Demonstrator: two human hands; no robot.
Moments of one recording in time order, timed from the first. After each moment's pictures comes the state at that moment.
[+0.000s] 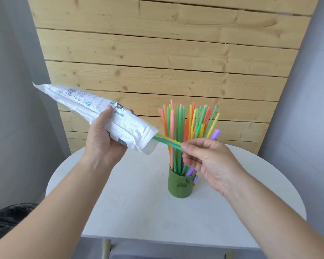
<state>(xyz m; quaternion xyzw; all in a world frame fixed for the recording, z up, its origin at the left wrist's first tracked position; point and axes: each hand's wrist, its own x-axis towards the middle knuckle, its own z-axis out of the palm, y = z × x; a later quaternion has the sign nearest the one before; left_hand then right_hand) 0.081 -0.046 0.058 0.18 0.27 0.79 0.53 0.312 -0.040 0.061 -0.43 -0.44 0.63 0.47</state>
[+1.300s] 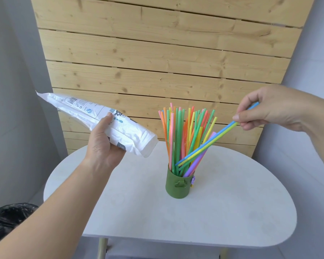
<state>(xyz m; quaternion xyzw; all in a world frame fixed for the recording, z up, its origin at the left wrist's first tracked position) 0.076 -0.047 0.047 0.14 0.27 0.78 0.54 0.404 0.001 0.189 -0.57 -0.72 0.29 0.26</state>
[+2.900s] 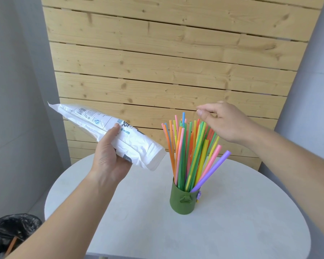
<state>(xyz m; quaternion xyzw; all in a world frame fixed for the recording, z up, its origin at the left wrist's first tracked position) 0.080 -0.048 0.053 0.15 0.26 0.78 0.55 0.330 0.044 0.149 -0.45 -0.85 0.07 0.26</state>
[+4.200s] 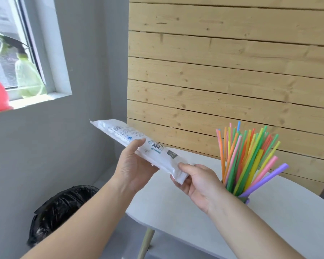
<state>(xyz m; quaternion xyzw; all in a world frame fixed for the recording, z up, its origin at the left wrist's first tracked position) 0.019 -0.142 0.034 0.19 0.28 0.77 0.53 0.182 -0.098 0.055 -0.39 -0.38 0.75 0.36</state>
